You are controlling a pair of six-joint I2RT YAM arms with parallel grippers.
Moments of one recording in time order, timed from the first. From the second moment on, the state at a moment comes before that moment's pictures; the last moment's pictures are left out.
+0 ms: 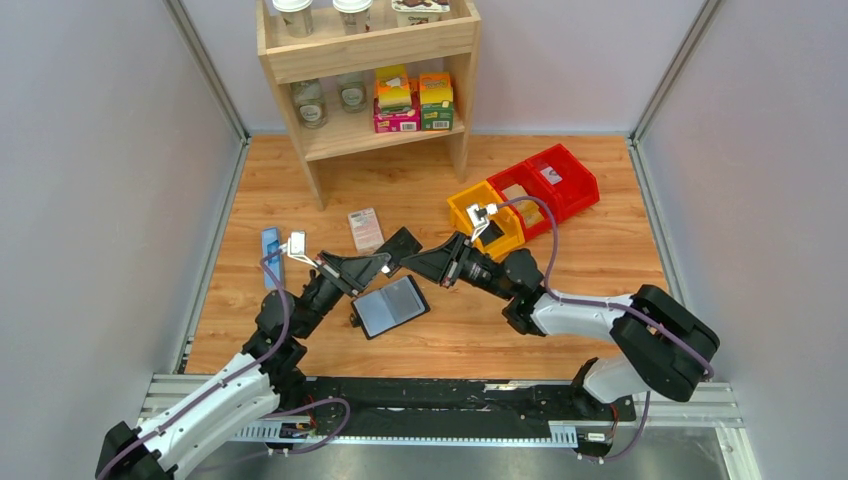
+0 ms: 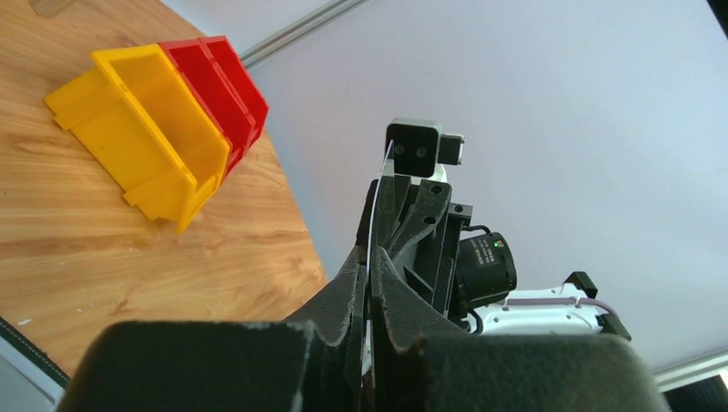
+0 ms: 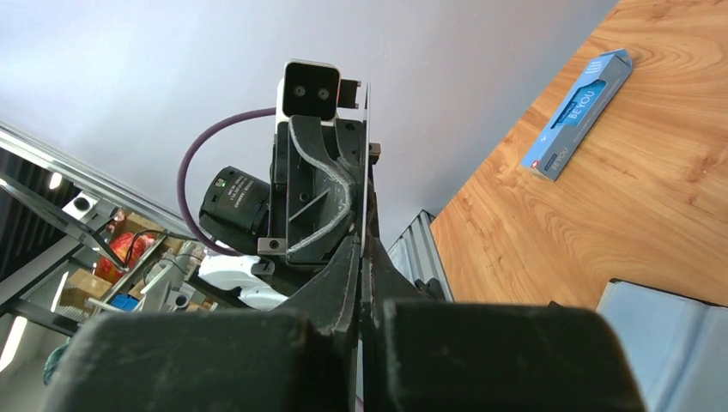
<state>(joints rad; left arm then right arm) -0.68 0.53 0.20 0.56 0.01 -1.15 0.85 1.42 0.52 1.19 -0.33 1.12</state>
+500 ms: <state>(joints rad) -0.68 0.28 0.38 -0.16 -0.14 -0.98 0.54 1.27 0.68 0.56 -0.41 0.92</state>
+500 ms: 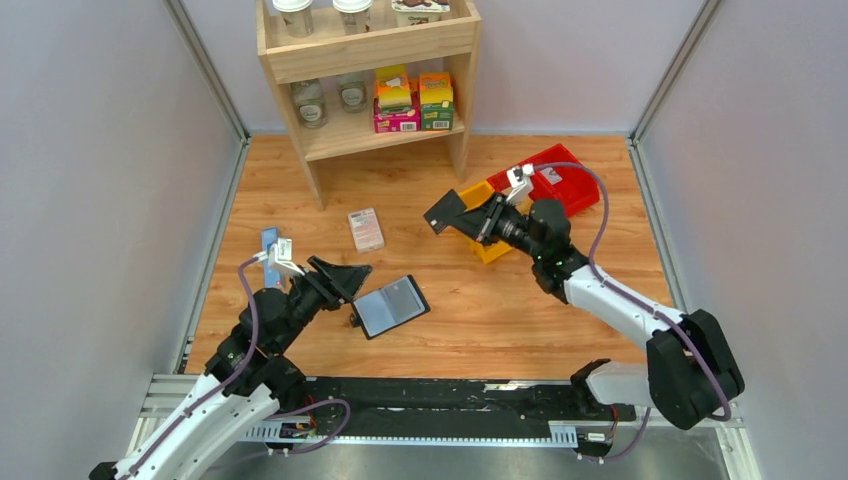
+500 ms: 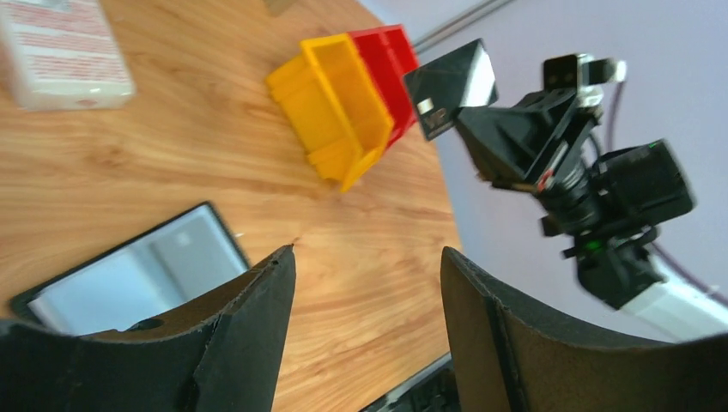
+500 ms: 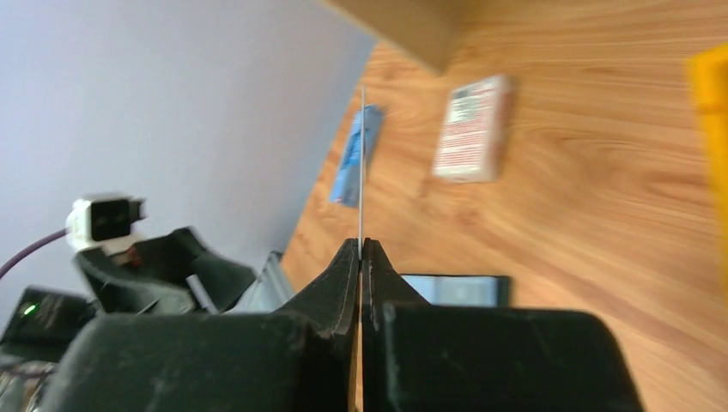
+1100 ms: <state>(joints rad) -0.68 0.42 0.50 -0.61 -0.19 -0.84 0.22 1.60 0.99 -0.08 -0.35 0.64</state>
